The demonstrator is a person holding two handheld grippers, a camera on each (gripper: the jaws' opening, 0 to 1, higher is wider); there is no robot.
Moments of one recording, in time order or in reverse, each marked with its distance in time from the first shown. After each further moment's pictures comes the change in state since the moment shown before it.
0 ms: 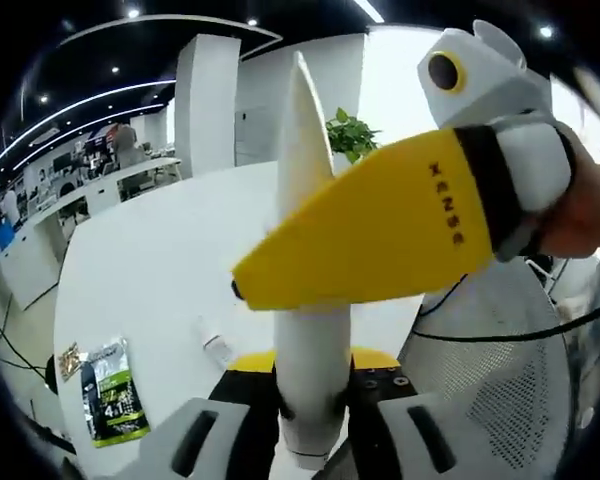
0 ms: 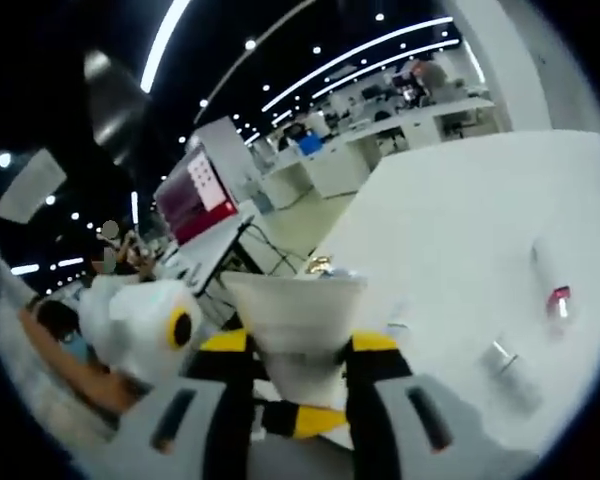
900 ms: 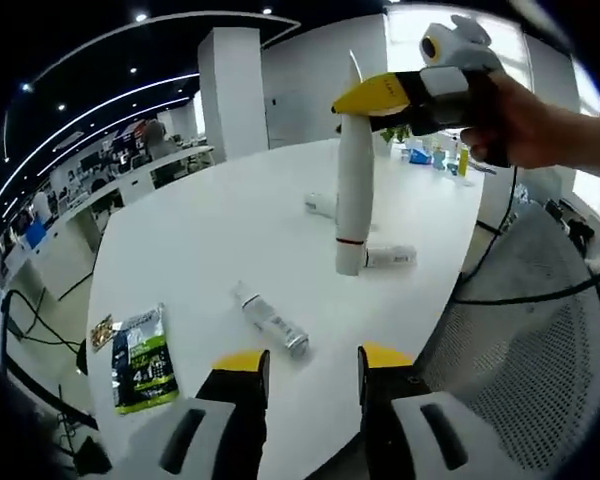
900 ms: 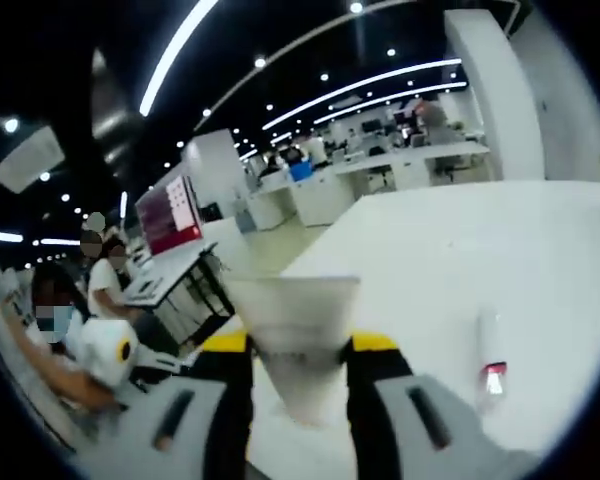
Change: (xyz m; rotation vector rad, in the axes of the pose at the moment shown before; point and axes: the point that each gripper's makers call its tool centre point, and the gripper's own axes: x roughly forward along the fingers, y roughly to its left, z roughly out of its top) left arm -0.007 0.034 -0.038 0.001 0.070 0.176; right arm -0.022 -0.093 0.059 -0.122 -0.105 -0.079
